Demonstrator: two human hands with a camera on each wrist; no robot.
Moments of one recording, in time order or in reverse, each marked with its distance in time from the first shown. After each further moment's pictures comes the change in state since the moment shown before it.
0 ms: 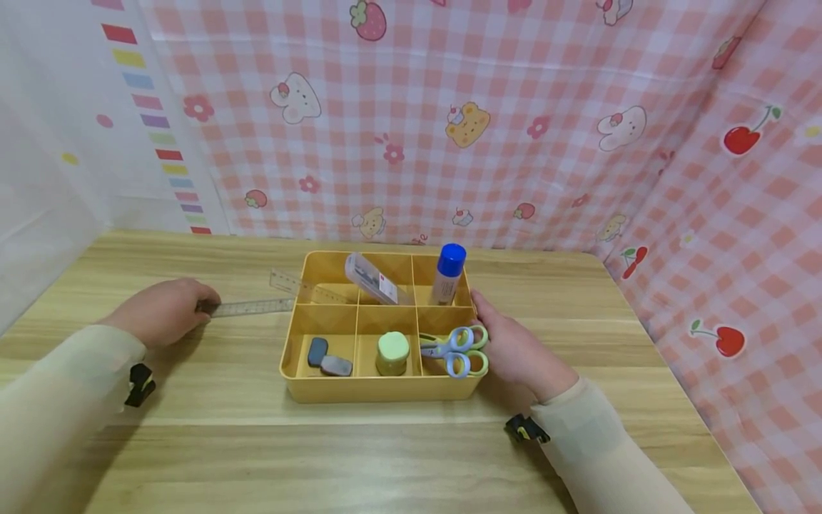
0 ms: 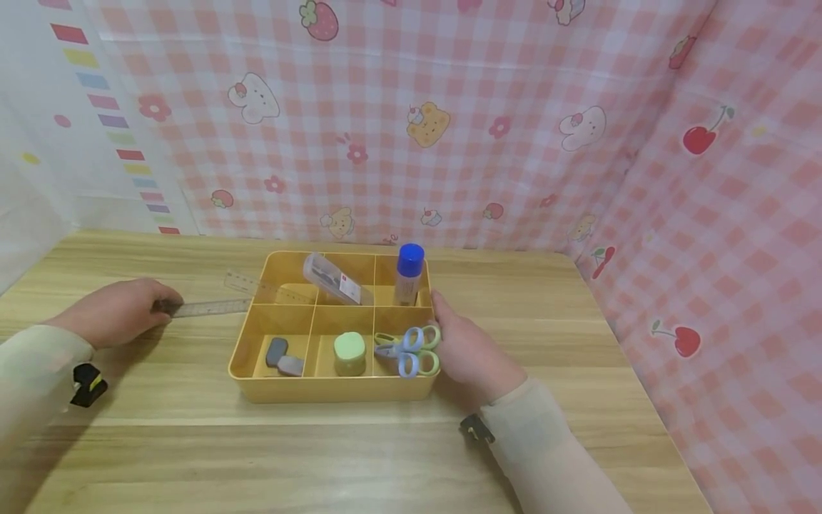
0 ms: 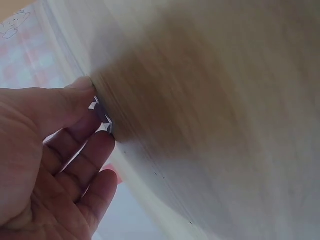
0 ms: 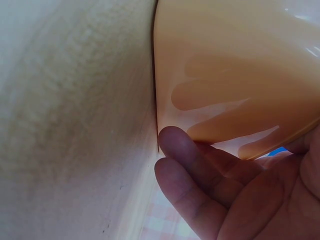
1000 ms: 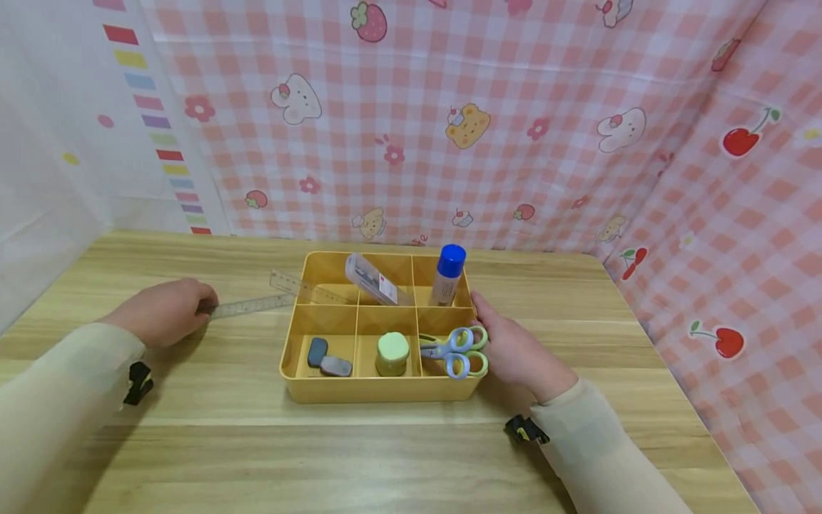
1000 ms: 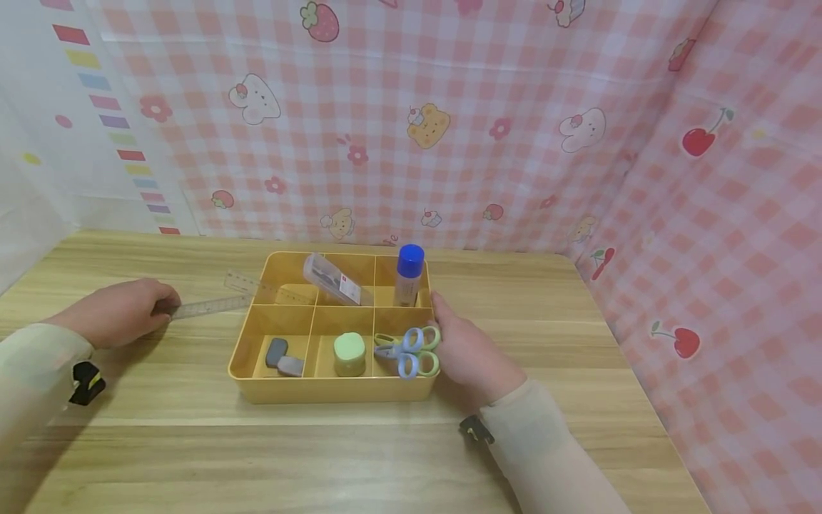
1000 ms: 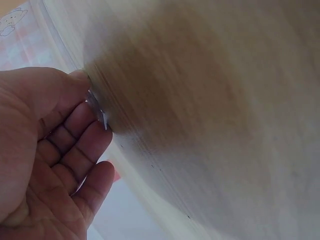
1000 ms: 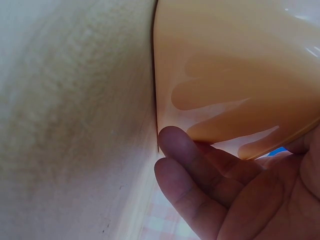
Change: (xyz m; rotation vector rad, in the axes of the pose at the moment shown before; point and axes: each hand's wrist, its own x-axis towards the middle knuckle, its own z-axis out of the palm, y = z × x) left_hand 0.002 -0.005 0.001 -0.004 -0.037 0.014; right_hand 0.000 0.000 0.000 0.001 -0.005 0.006
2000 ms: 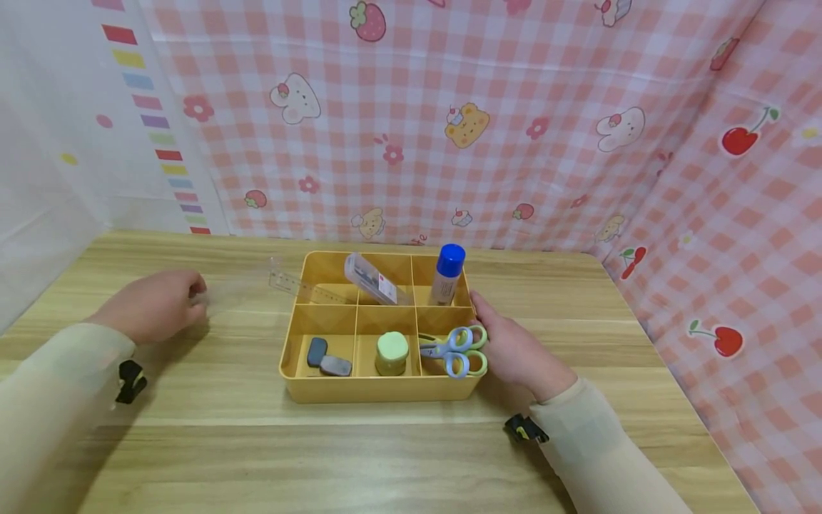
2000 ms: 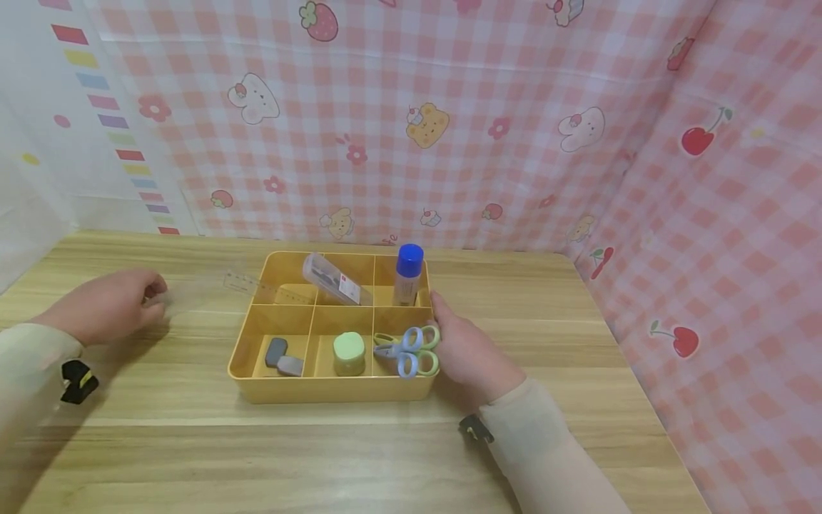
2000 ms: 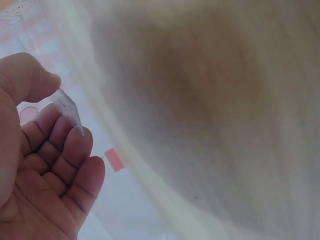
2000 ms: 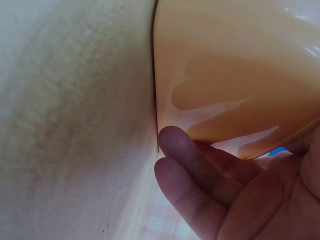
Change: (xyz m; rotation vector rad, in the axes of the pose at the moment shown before) left_hand -0.005 -0.003 -0.012 -0.029 0.061 -0.100; right_hand 0.000 0.000 0.000 0.015 -0.003 0.000
